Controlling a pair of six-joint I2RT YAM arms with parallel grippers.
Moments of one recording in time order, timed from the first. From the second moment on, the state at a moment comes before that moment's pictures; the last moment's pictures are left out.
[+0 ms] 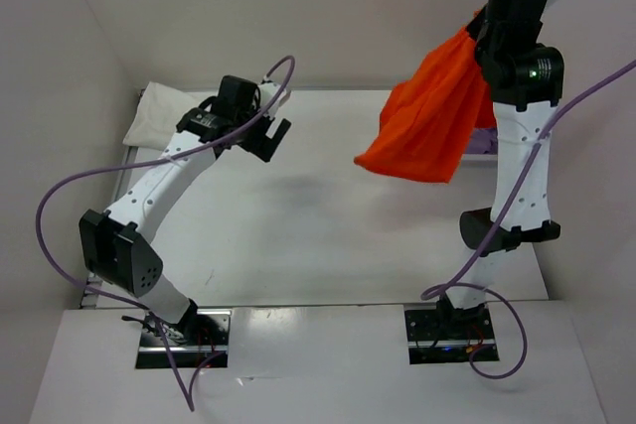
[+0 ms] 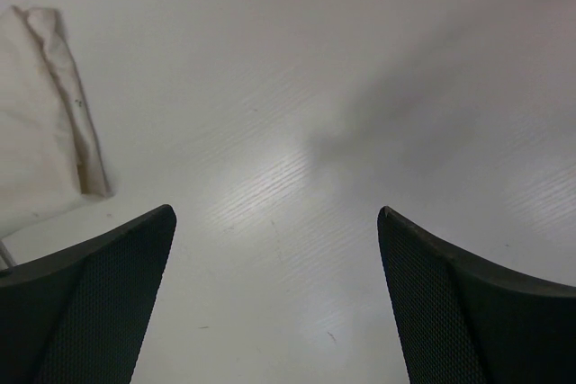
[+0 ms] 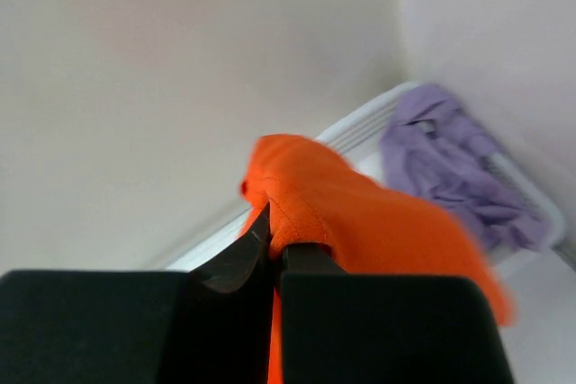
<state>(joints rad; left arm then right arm) -0.41 1.59 1.56 -0.74 -0.03 0.23 0.17 1.80 2.68 -1.04 0.65 0.48</state>
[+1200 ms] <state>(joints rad) -0.19 1.51 1.31 -0.74 -0.02 0.36 0.64 1.95 2.70 -1.28 0.57 0.54</state>
